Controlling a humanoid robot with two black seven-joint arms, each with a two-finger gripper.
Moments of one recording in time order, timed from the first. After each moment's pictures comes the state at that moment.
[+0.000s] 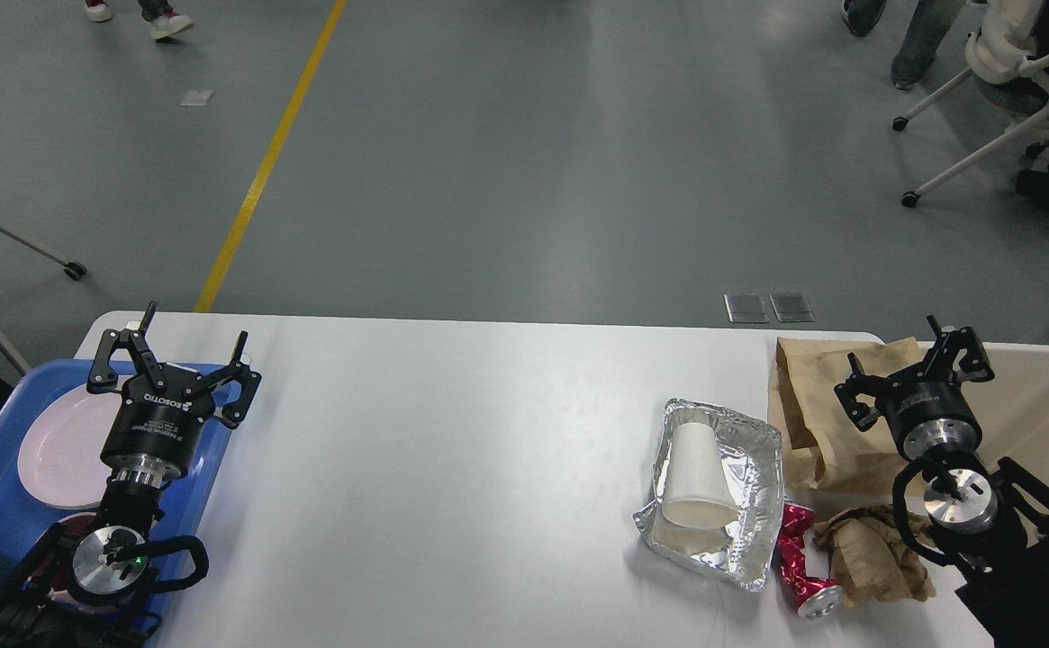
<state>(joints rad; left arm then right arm) -0.27 0.16 -1.42 -0.77 0.15 -0.61 -0.20 0.38 -0.34 1.02 0.74 0.08 0.10 0.30</state>
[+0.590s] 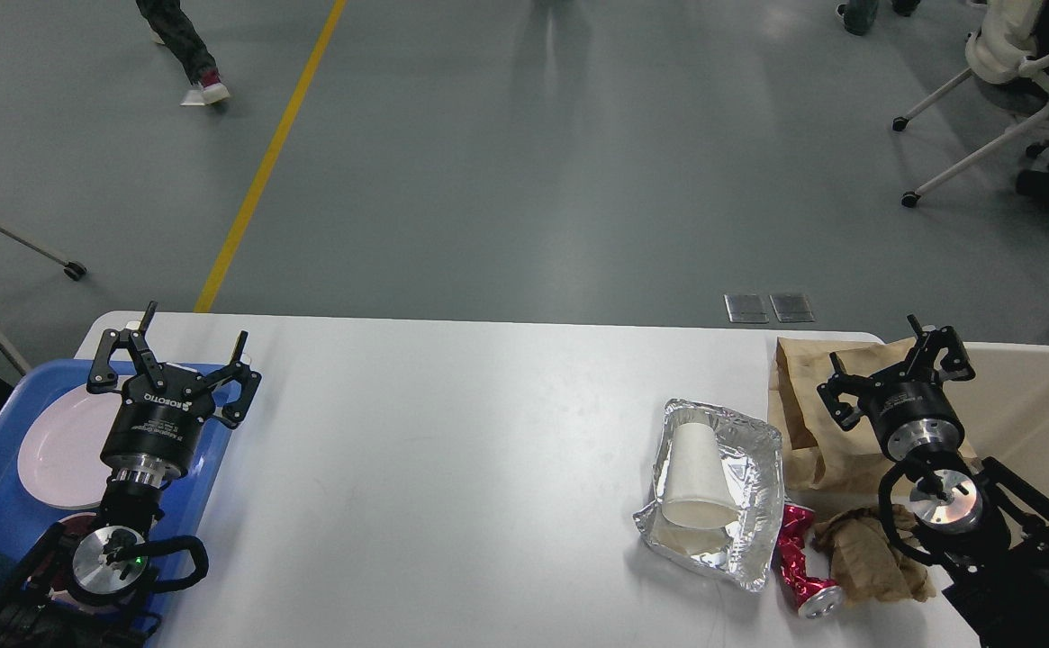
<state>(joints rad) -0.27 0.16 -1.42 -0.77 0.15 -0.61 -0.20 0.40 -0.32 1.00 0.75 0.07 0.11 0.30</state>
